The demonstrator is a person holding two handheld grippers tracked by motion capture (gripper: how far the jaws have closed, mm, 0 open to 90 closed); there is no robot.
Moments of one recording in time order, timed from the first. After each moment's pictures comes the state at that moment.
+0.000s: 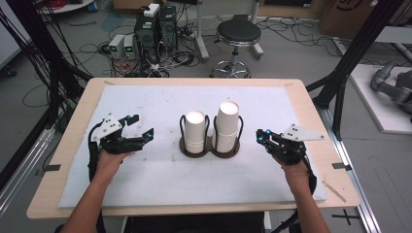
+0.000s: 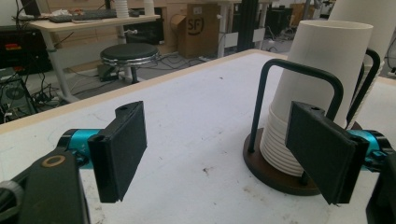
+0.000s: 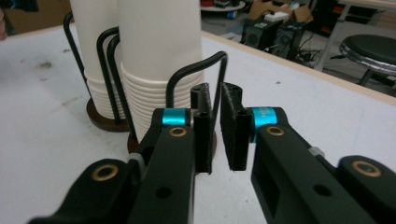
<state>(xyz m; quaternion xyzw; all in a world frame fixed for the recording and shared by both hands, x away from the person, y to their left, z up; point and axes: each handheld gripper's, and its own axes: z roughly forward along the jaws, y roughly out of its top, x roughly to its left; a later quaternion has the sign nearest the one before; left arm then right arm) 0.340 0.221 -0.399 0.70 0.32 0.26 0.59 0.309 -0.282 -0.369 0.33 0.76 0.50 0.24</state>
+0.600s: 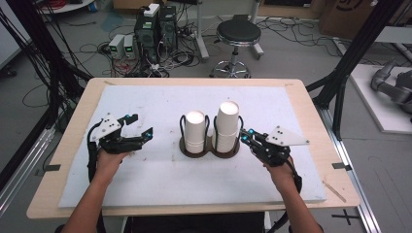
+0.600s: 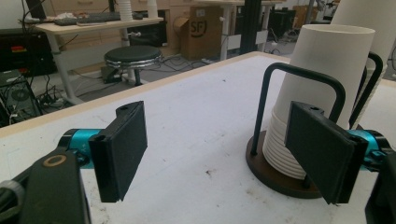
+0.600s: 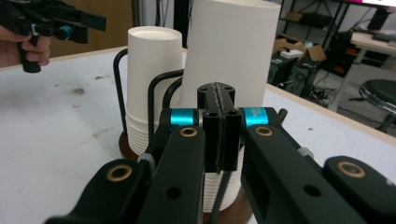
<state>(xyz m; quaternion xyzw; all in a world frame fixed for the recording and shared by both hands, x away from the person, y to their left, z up) 0.337 0.222 -0.396 0.70 0.32 0.26 0.59 0.300 -0.239 -0.366 0.28 0.75 0.54 0.25</state>
